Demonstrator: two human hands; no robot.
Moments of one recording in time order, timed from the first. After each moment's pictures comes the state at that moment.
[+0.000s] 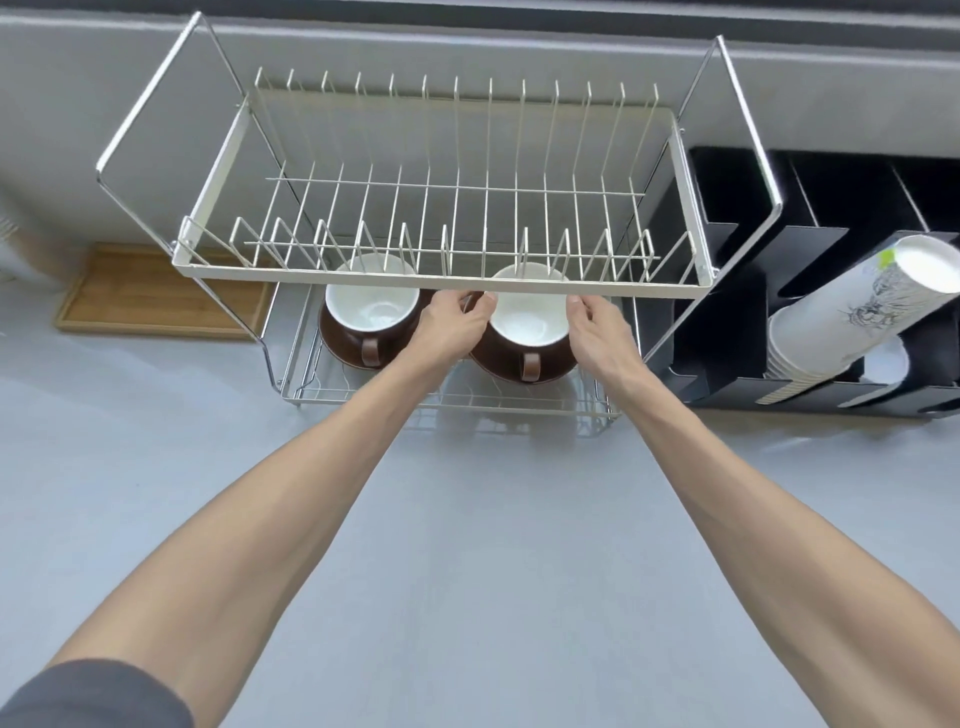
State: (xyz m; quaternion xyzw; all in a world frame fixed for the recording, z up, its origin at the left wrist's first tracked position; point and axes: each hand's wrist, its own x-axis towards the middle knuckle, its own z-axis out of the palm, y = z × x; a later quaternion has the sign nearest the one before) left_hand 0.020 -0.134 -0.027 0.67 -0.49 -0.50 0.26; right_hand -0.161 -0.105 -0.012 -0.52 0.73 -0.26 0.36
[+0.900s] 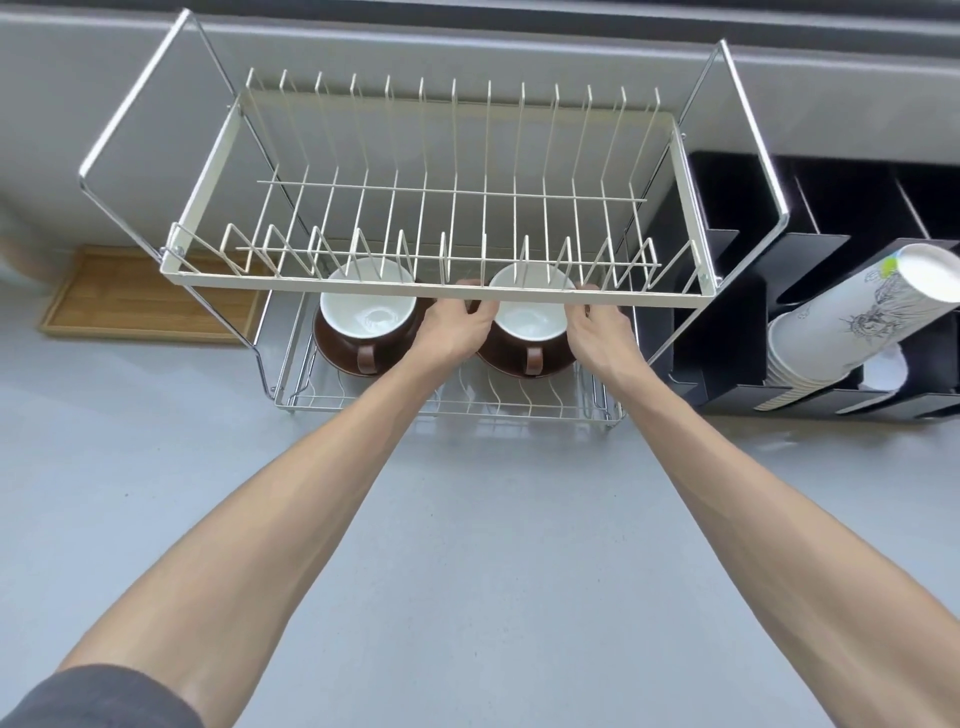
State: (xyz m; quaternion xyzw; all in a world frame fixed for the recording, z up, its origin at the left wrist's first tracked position) left_hand 0.014 -0.143 -0.029 0.66 -0.51 -0.49 0.24; right_hand -0.165 -0.123 -0.019 -0.53 0.73 -0.24 0.36
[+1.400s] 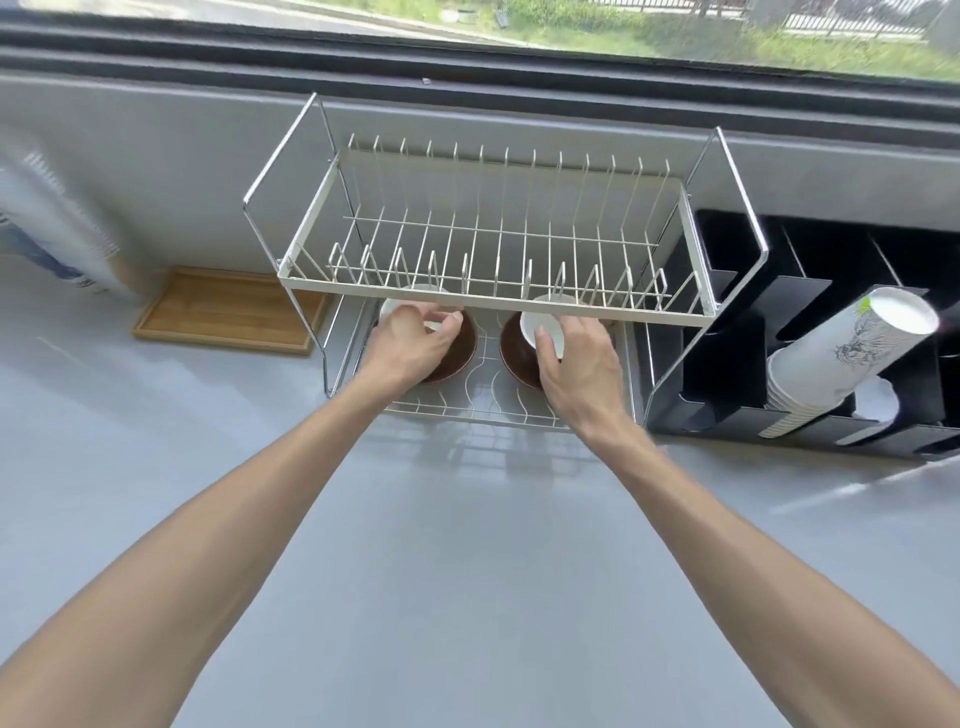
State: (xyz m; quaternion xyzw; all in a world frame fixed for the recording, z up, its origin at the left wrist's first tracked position) left_hand 0.090 -0.091 0.038 0.69 -0.58 -0.33 0.26; right_hand -0.106 -0.068 0.021 -0.66 0.69 -0.27 0.14
